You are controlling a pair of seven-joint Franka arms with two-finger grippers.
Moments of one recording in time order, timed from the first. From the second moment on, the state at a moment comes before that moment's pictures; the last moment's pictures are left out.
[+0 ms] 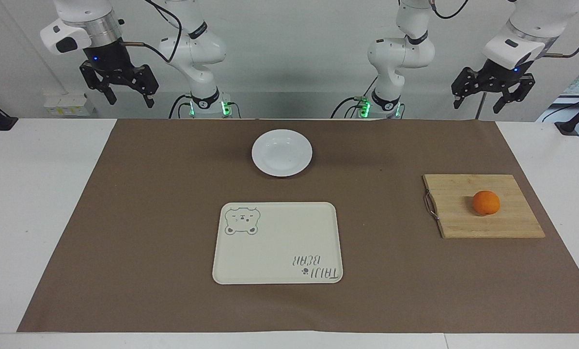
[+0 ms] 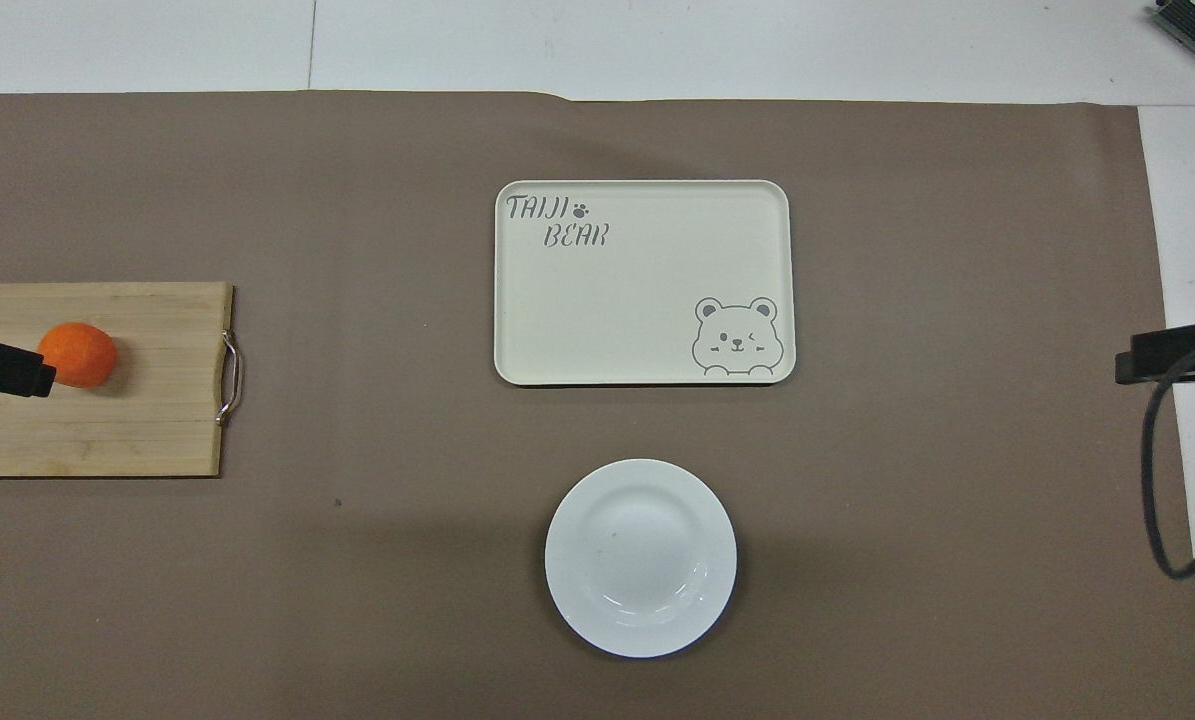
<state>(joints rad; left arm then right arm) -0.11 -0.04 0.04 -1.45 0.02 1.37 0.18 0.08 -0.12 -0.09 -1.57 -0.03 1.48 0.11</state>
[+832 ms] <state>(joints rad) -0.09 -0.04 0.05 -1.45 0.02 1.42 0.19 0.08 -0.12 -0.09 -1.57 -0.03 1.48 0.11</state>
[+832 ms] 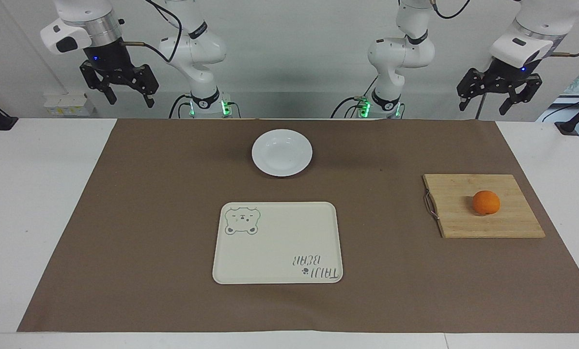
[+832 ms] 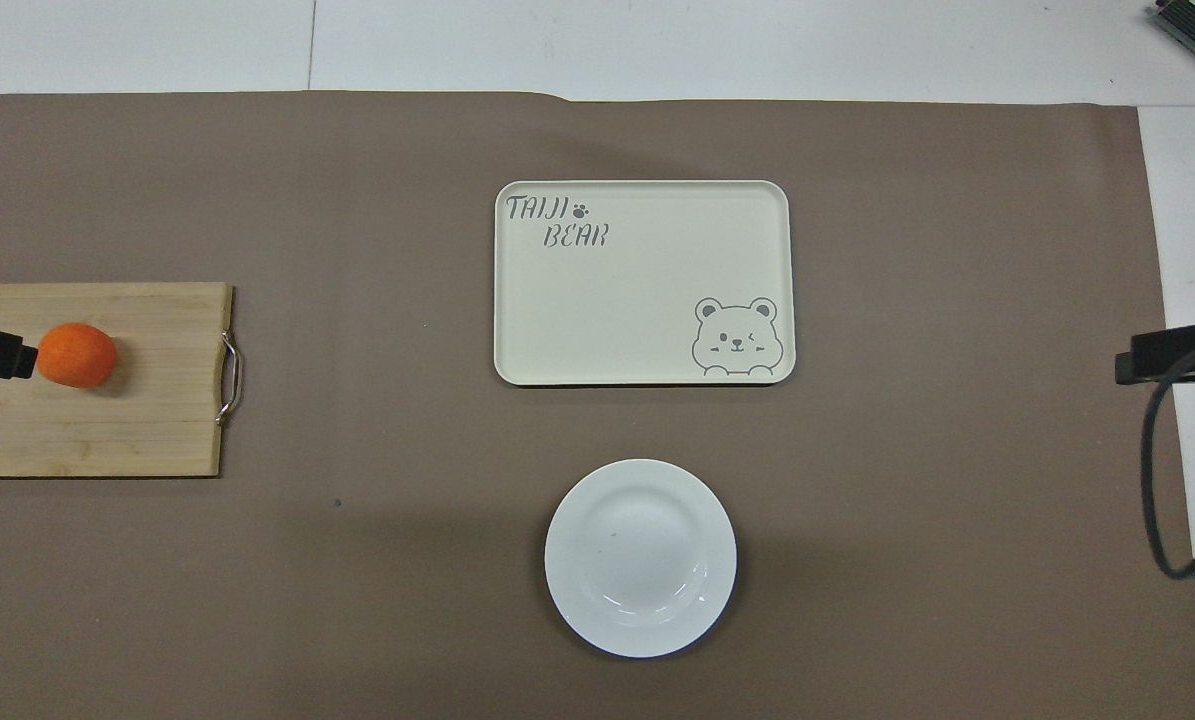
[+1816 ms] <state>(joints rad) 0.17 0.05 0.05 -1.87 0.02 2.01 0.48 0.08 -0.12 -0.09 -1.57 -0.03 1.48 0.11</state>
